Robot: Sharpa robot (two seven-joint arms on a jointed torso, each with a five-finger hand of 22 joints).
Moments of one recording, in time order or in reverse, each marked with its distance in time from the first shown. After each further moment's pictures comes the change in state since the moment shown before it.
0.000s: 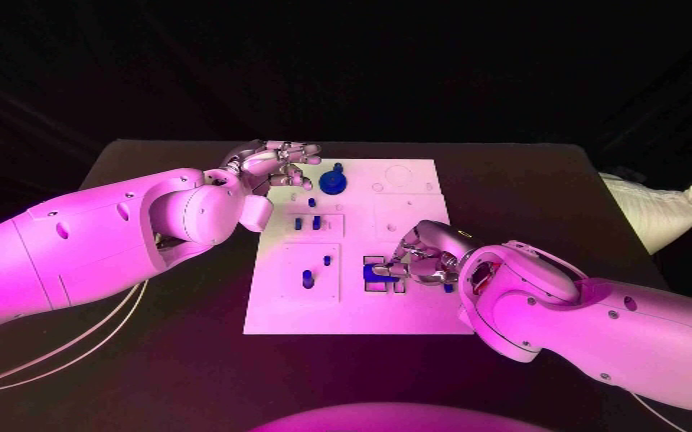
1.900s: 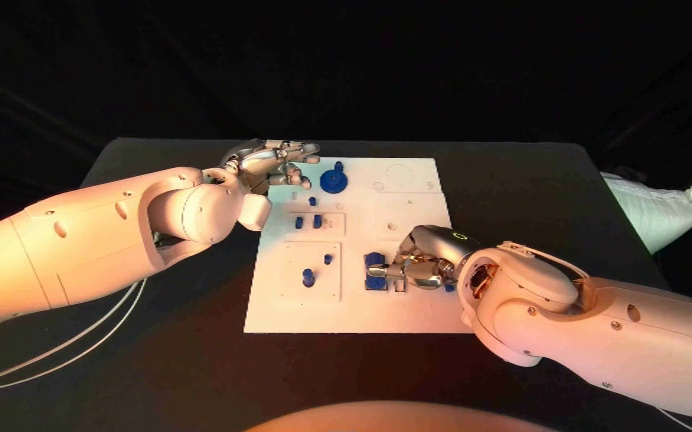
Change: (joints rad) left arm 0.000 -0.006 0.000 0.001 -0.001 0.002 -0.005; left_hand 0.000 0.000 0.000 0.000 0.000 -0.004 0.004 0.000 0.000 0.000 0.000 0.000 0.000 0.000 0.000 0.000 -0.001 0.000 0.003 0.004 -0.004 -0.001; right arm -0.004 -0.002 -0.001 0.020 -0.106 0.085 -0.020; right_hand -0.183 0.087 -0.111 0.017 -0.061 0.037 -0.022 0.019 0.026 0.075 -0.014 0.089 0.108 -0.003 -0.011 0.060 -0.001 -0.015 0.037 -0.015 0.054 0.090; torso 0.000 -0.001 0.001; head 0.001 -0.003
